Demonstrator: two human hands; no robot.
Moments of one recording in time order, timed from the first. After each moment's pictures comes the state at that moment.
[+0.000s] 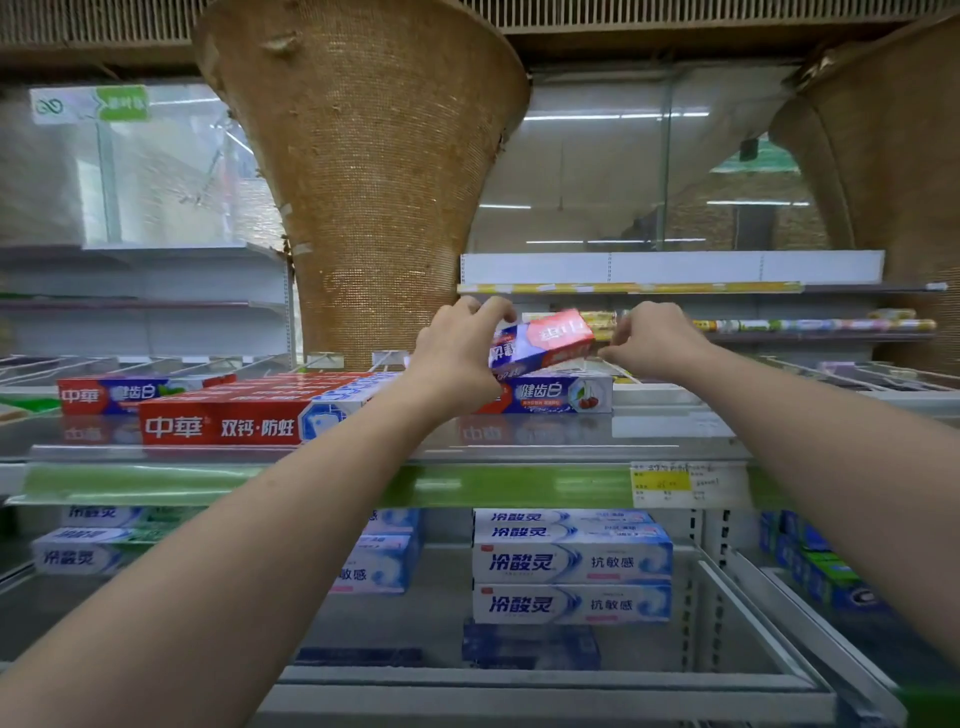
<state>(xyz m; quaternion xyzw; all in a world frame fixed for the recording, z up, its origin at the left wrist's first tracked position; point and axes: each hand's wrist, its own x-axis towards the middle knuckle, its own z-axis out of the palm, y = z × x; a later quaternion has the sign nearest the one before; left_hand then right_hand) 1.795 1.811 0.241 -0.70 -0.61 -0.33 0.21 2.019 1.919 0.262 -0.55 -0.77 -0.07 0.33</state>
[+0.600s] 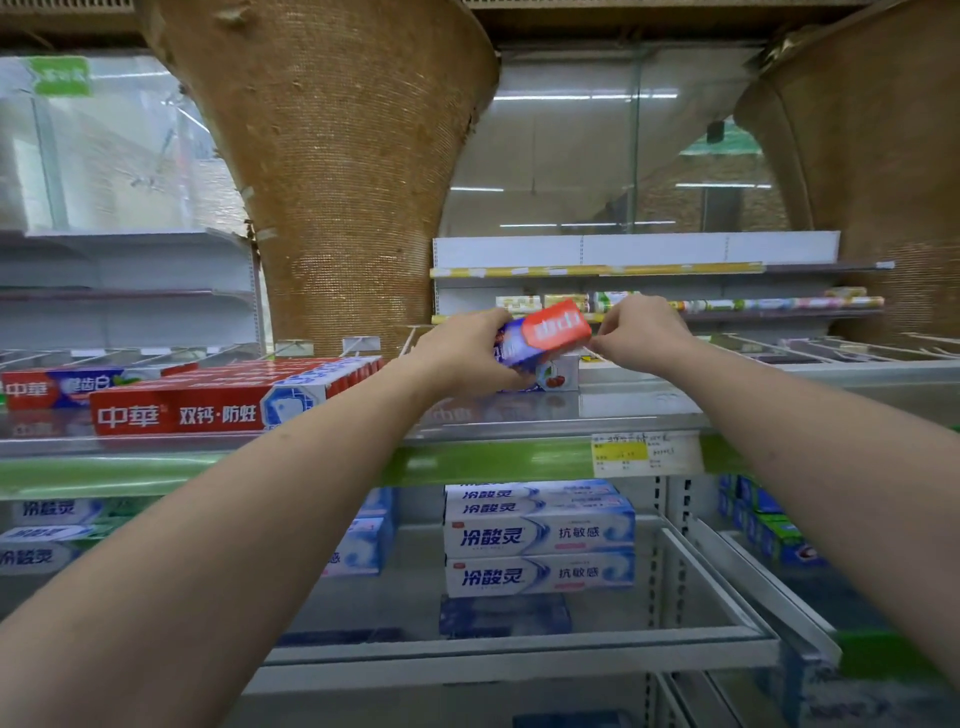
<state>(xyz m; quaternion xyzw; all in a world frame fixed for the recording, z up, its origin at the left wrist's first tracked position) 1.829 1.821 0.239 -0.75 -0.59 -0.28 0.11 2.040 1.911 0.246 -0.57 -0.75 -0.06 0.34</state>
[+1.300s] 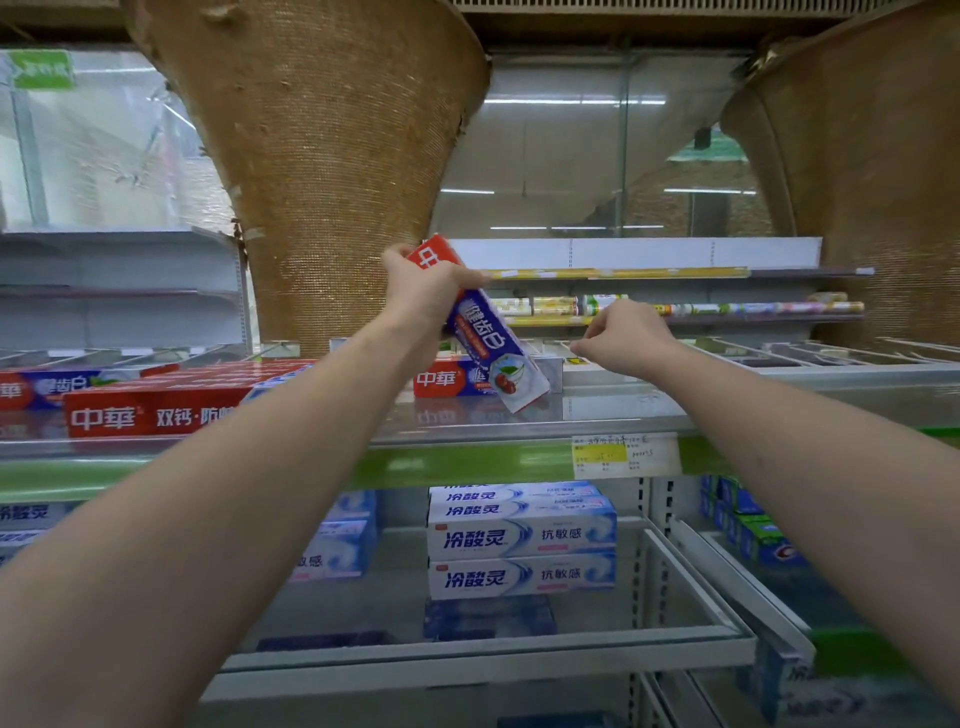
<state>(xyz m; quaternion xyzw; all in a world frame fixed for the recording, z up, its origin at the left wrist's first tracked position) 1.835 1.812 0.272 -0.46 -0.42 -0.72 -0.30 2.046 1.912 0.243 -0.55 -0.75 -0.01 0.37</state>
